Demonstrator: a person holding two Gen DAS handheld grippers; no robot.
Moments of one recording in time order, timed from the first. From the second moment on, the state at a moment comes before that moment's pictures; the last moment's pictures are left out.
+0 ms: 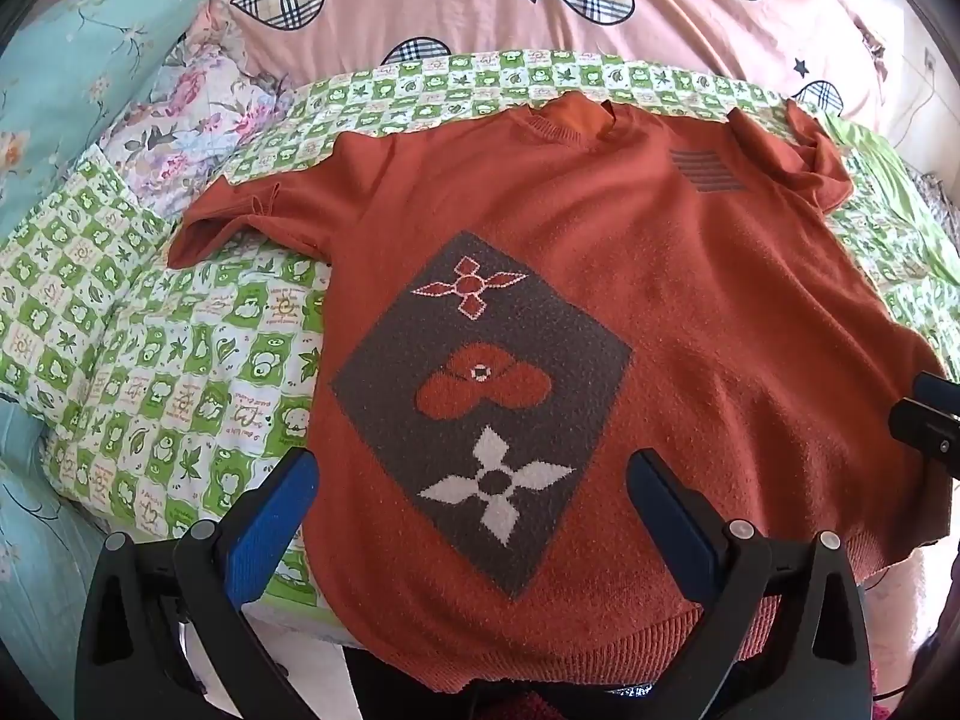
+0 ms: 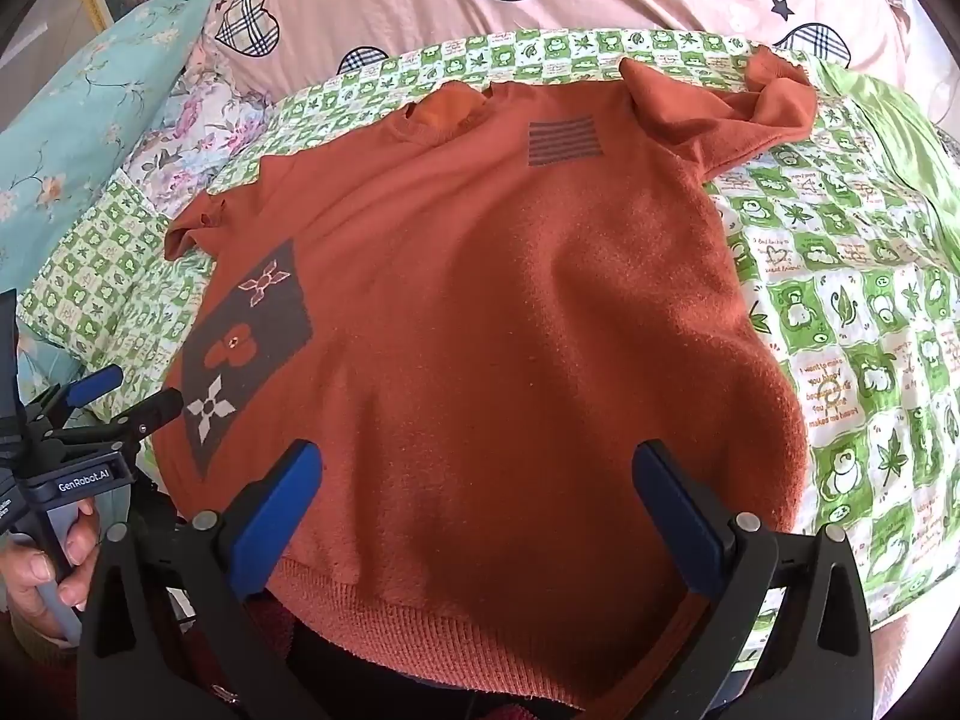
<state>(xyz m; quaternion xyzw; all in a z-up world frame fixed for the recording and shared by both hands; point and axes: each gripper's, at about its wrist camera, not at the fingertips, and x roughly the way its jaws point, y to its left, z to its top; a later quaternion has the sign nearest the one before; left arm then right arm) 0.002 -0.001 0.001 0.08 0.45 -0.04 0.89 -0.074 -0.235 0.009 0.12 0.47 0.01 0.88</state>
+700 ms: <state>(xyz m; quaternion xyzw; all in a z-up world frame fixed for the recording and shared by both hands) 0.002 -0.008 0.003 0.08 0.45 -0.04 0.89 -0.072 -0.236 0.007 0.12 0.47 0.01 0.88</state>
